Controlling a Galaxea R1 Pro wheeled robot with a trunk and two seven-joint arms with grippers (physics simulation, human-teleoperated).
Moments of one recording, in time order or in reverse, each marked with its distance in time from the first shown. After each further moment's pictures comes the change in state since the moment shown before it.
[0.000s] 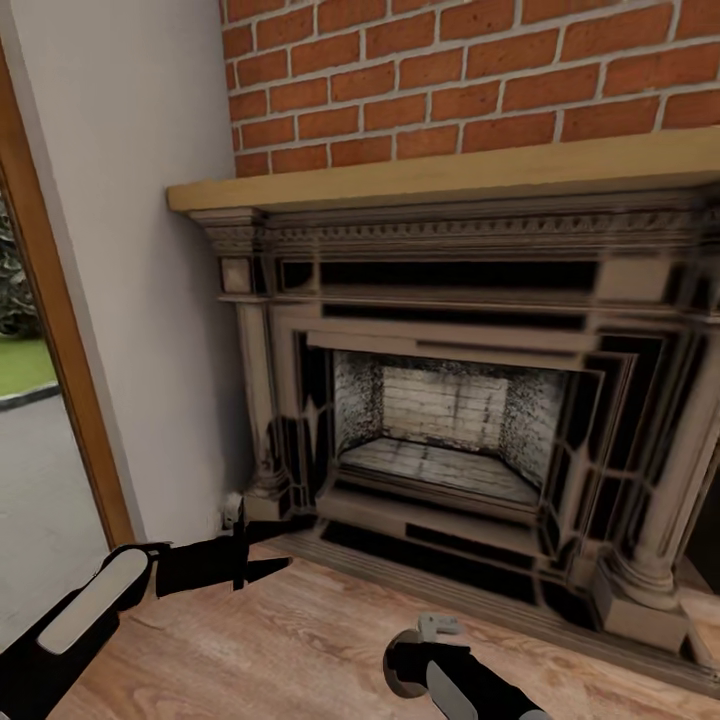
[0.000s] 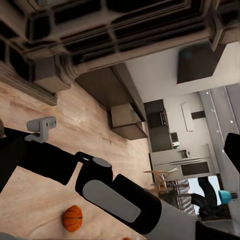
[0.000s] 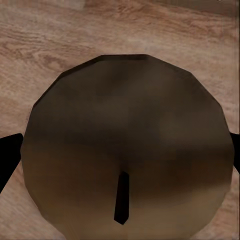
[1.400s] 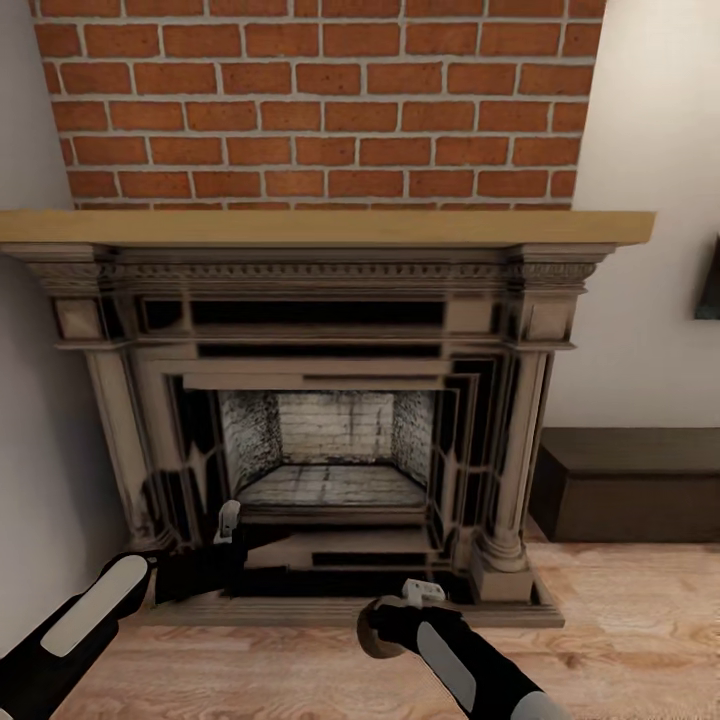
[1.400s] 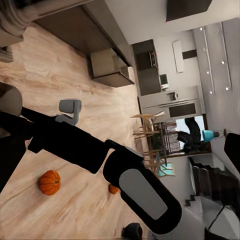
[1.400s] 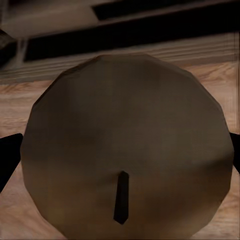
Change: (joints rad) left arm 0.000 -0.004 -0.004 0.061 -0.001 0.000 0.003; right arm 0.000 -0.013 -0.039 -0.212 -0.075 0.108 0.000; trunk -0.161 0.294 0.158
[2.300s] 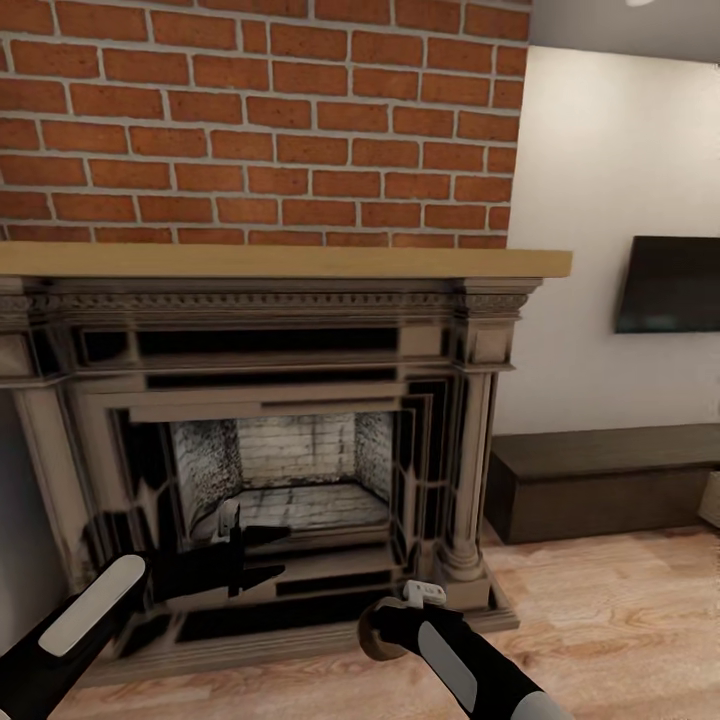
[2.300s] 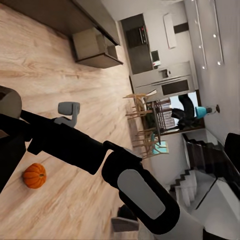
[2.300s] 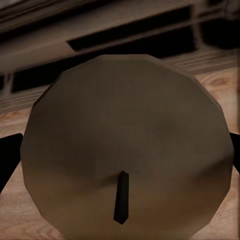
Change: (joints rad) left arm 0.000 0.004 0.005 -0.001 0.003 0.001 -0.003; right arm 0.000 -0.002 -0.004 0.005 -0.005 0.005 0.001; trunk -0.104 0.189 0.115
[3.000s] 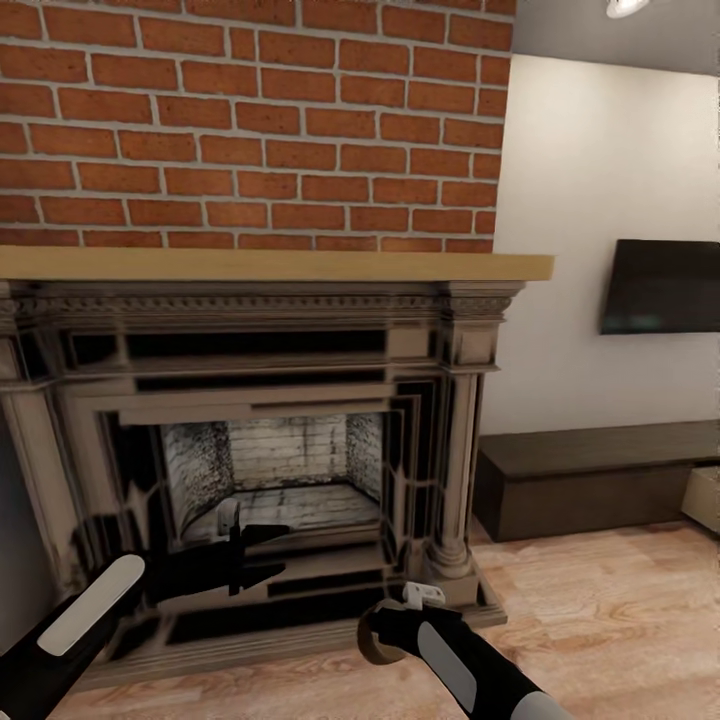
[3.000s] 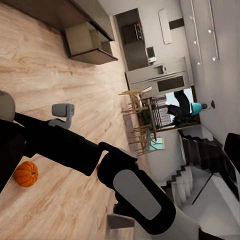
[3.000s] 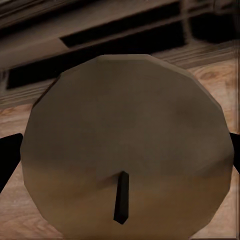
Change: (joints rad) left arm 0.000 0.001 -0.001 0.000 0.009 -0.001 -0.009; right arm 0.000 0.002 -0.002 0.002 0.000 0.018 0.001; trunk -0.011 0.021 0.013
